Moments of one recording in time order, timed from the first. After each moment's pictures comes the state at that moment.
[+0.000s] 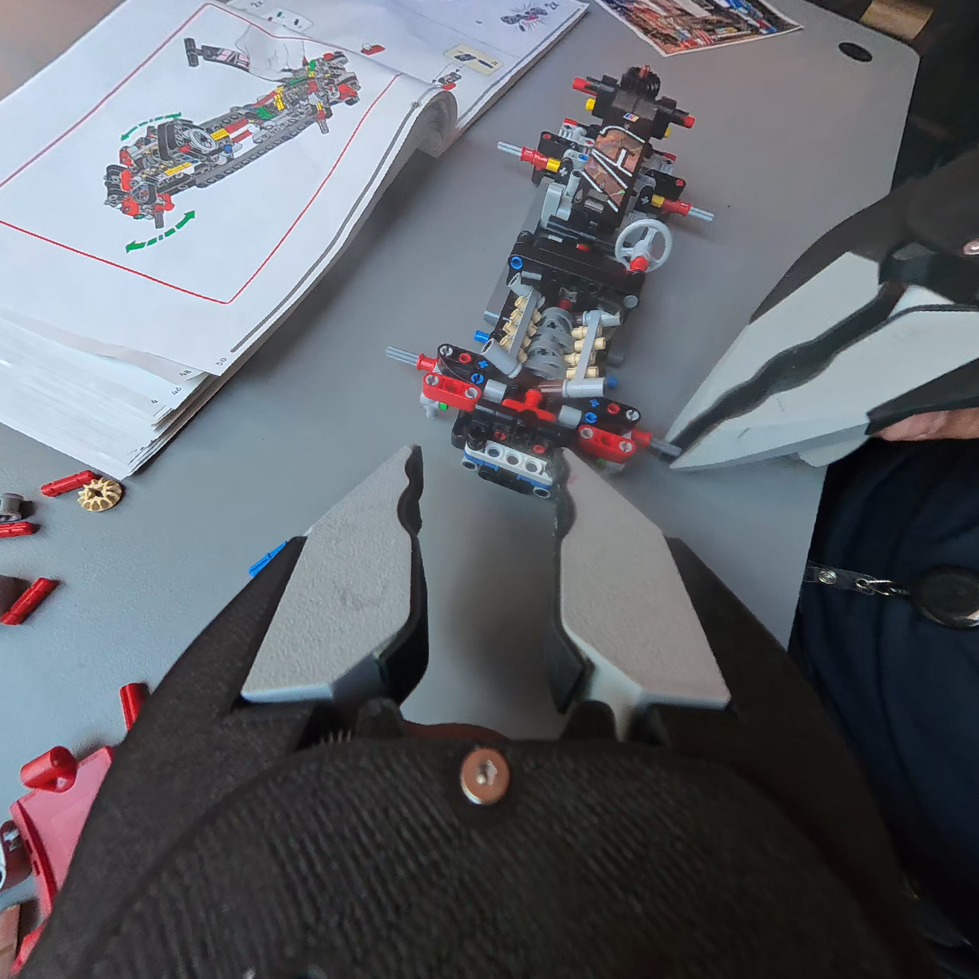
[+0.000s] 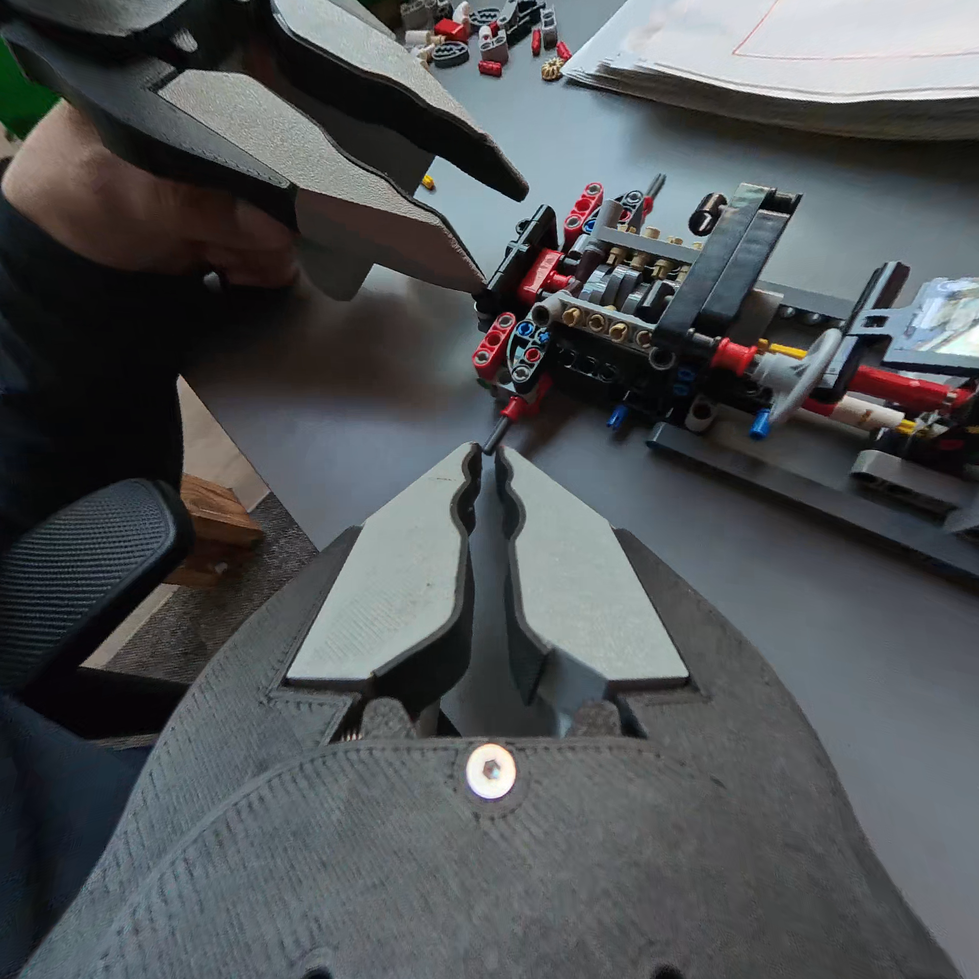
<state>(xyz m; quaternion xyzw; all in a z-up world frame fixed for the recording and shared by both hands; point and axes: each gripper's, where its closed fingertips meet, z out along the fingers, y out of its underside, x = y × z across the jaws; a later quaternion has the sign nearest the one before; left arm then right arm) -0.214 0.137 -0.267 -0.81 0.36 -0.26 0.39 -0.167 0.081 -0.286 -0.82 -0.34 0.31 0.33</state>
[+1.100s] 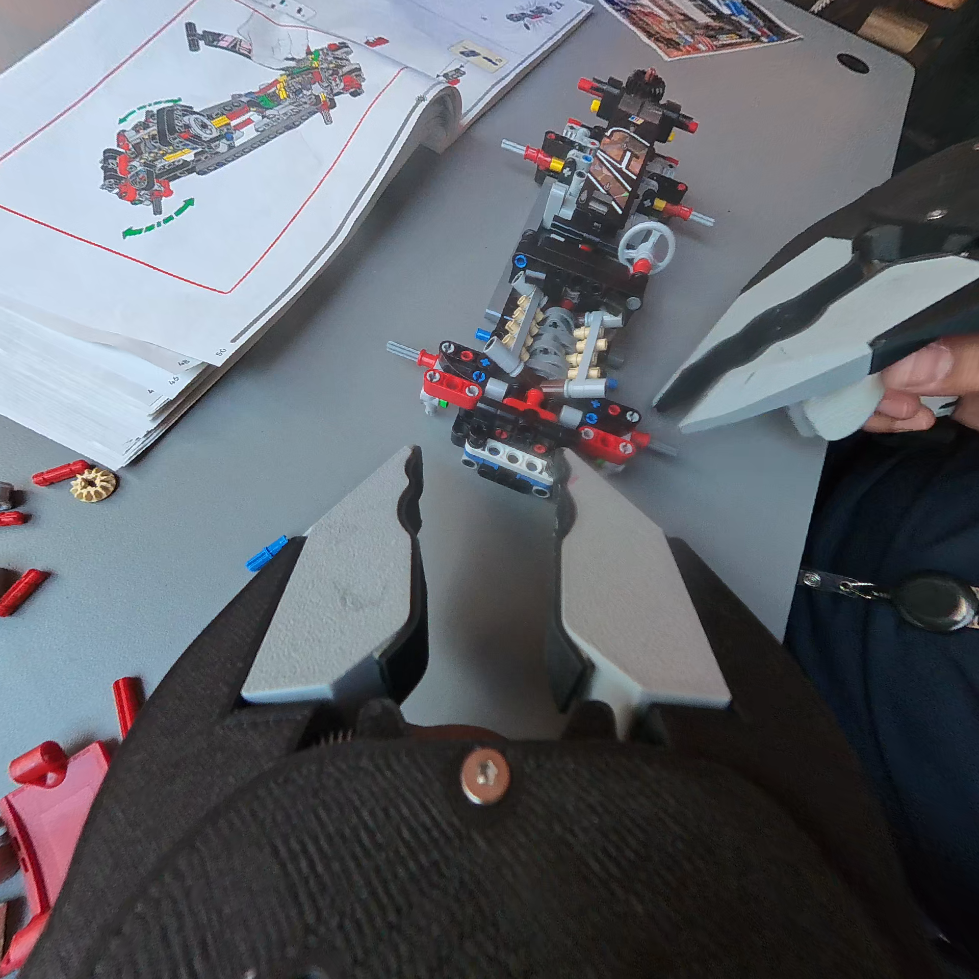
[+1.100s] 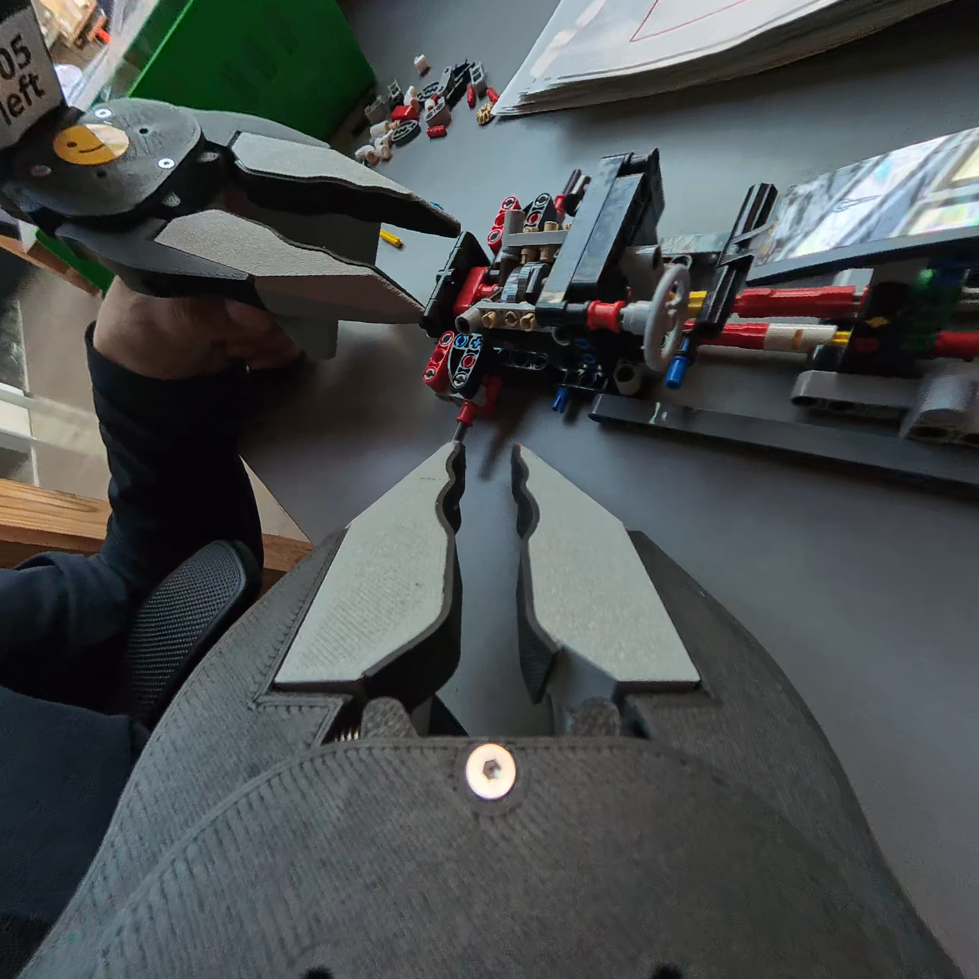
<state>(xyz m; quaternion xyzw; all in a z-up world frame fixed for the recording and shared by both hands) -0.215 0.137 -0.268 -0.81 0.35 -0.26 0.39 -0.150 0.091 -0.279 -0.84 -0.24 0.38 0.31</state>
